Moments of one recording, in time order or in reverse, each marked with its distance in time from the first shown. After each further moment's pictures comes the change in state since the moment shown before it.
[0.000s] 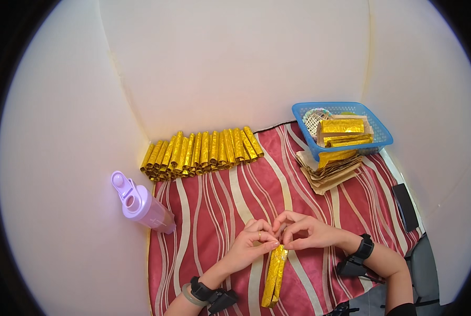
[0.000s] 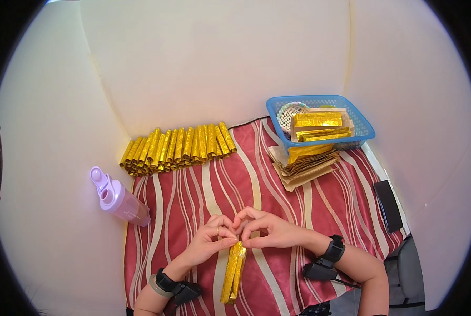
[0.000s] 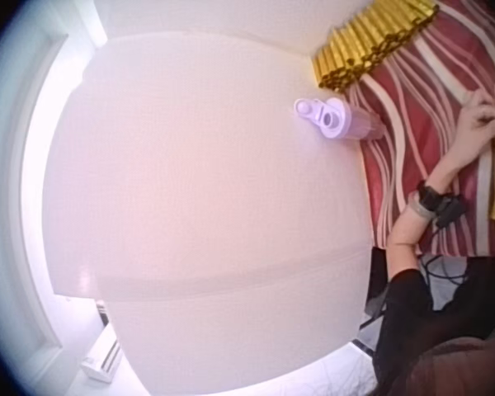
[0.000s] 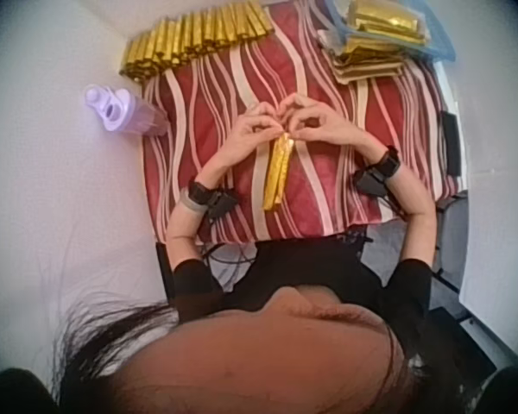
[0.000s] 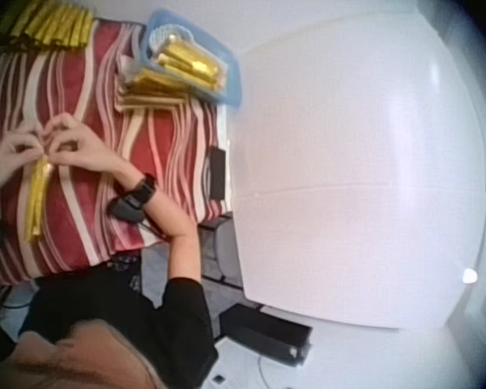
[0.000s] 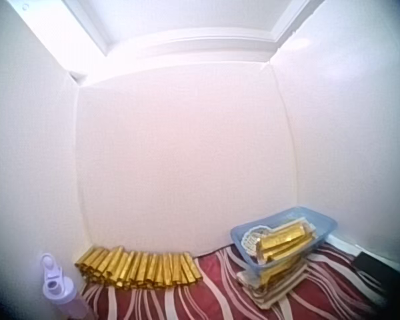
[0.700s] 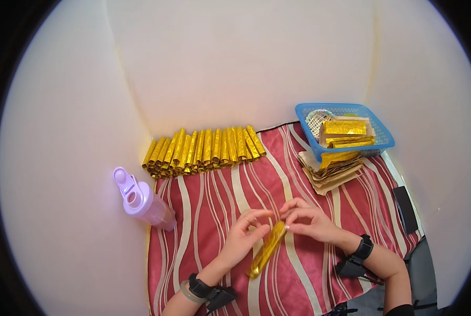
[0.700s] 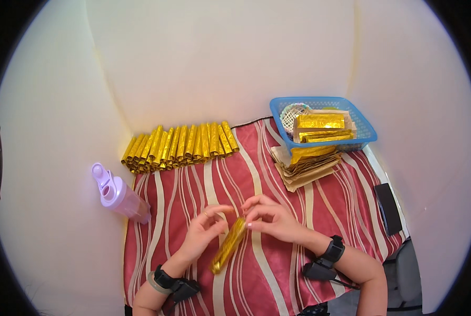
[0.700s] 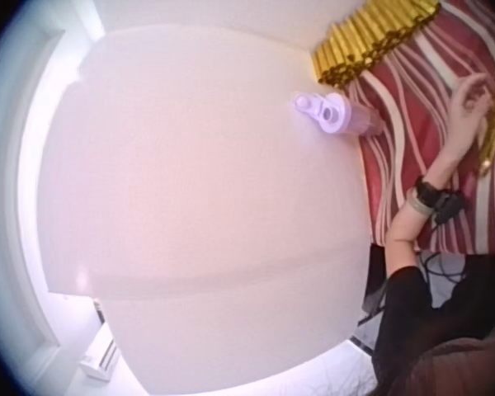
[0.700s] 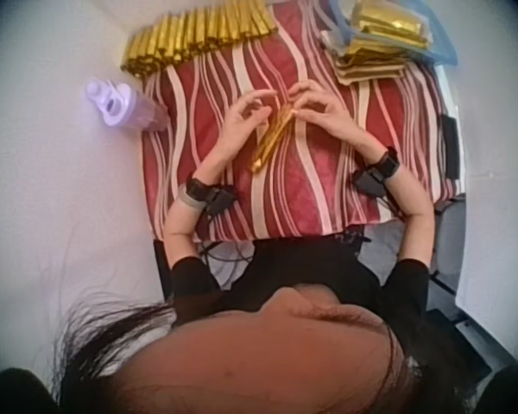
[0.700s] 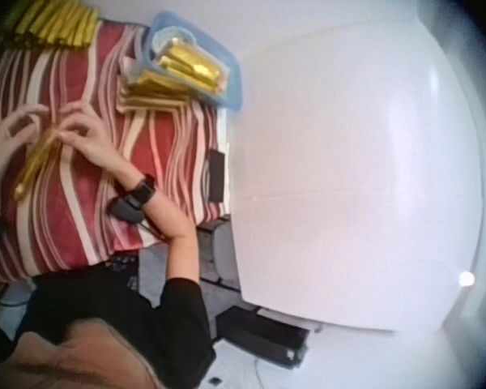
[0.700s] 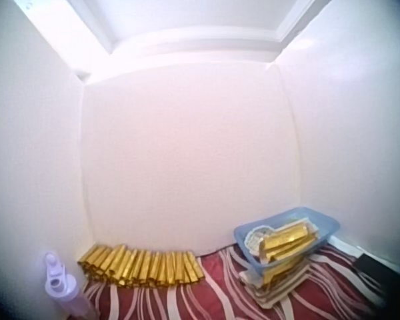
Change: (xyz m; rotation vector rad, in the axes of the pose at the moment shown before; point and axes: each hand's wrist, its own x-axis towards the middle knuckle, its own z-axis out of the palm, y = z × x) left_hand 0.004 0.003 -0.001 -0.264 0.212 -0.126; right_hand 0.002 0.010 -0.005 -0.174 0.287 -0.120
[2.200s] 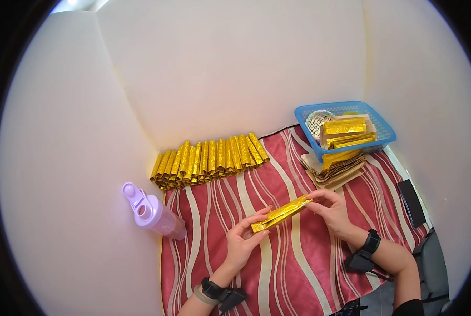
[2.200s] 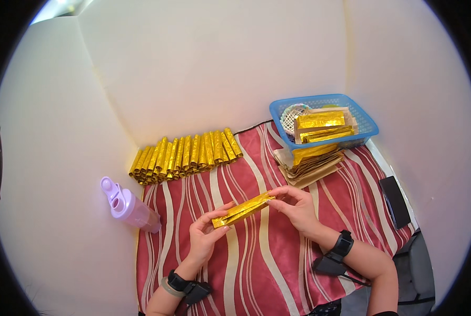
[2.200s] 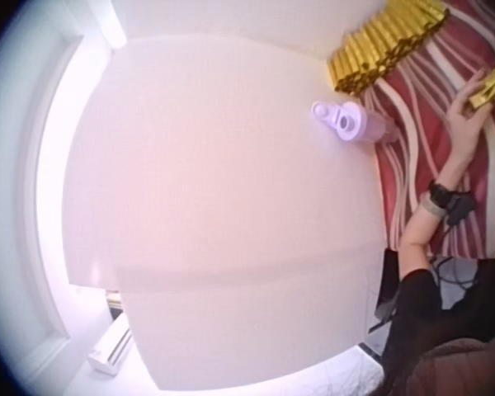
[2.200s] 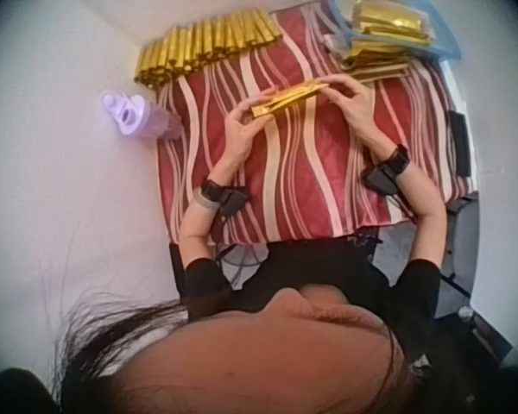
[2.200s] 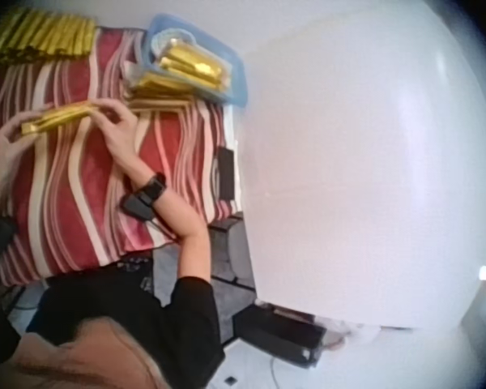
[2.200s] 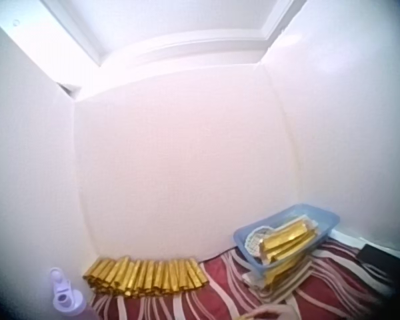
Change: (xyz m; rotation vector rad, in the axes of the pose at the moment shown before) left_hand 0.001 -0.010 -0.004 -0.203 0.077 0.233; right_hand -0.004 0.001 -0.008 0.170 0.533 0.053
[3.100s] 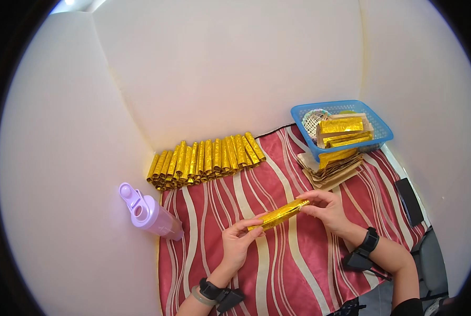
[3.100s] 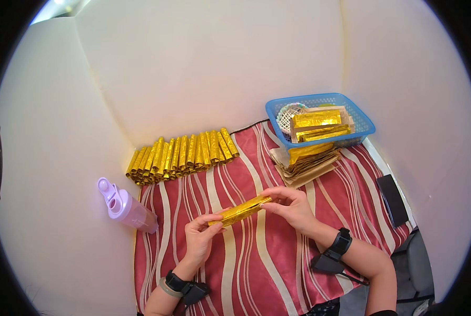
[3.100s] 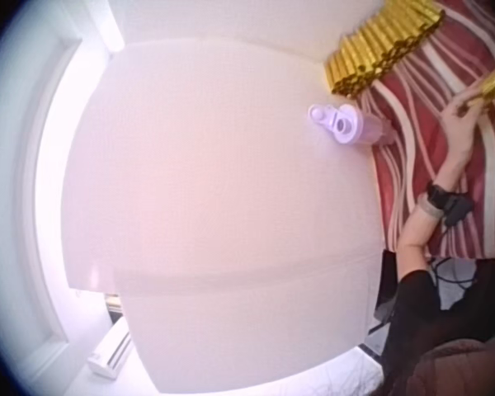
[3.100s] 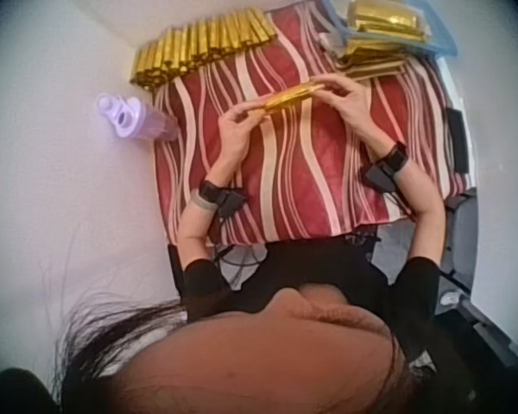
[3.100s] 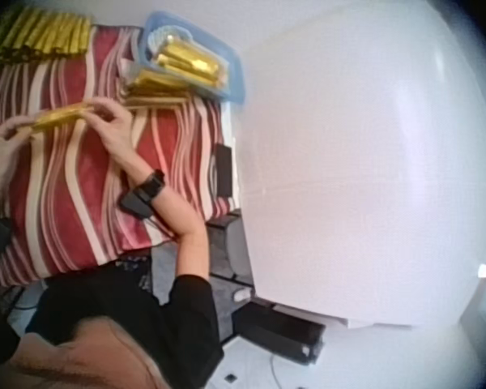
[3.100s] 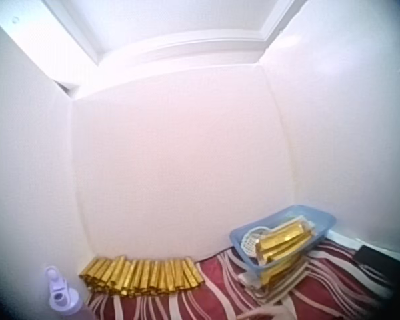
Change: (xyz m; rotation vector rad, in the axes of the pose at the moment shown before) left_hand -0.005 -0.004 -0.004 -0.025 0.106 -0.083; right_hand 0.001 -0.006 0.001 0.045 -0.070 0.011
